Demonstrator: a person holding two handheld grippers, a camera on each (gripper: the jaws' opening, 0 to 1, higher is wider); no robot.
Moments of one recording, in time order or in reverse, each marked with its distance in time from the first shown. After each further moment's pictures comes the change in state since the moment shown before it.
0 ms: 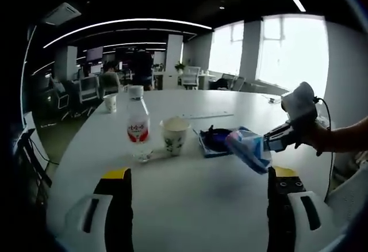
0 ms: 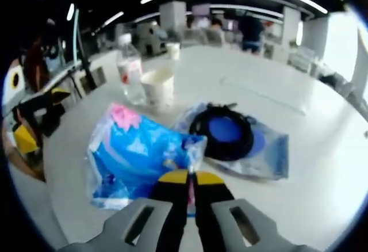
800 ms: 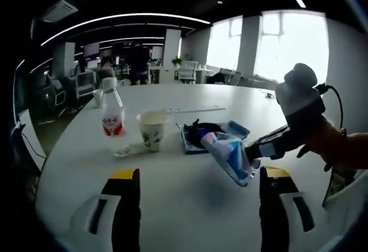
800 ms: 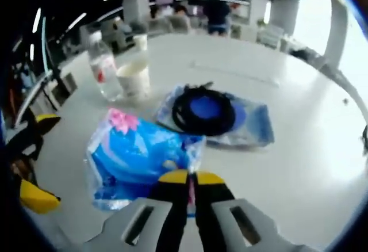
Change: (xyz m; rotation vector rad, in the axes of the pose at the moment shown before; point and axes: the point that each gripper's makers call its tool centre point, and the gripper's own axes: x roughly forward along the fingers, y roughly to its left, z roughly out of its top) left arm 0.027 -0.042 -0.015 -0.008 0.038 -0.004; right arm -0.013 0.004 -0.021 0.185 0.094 -0.193
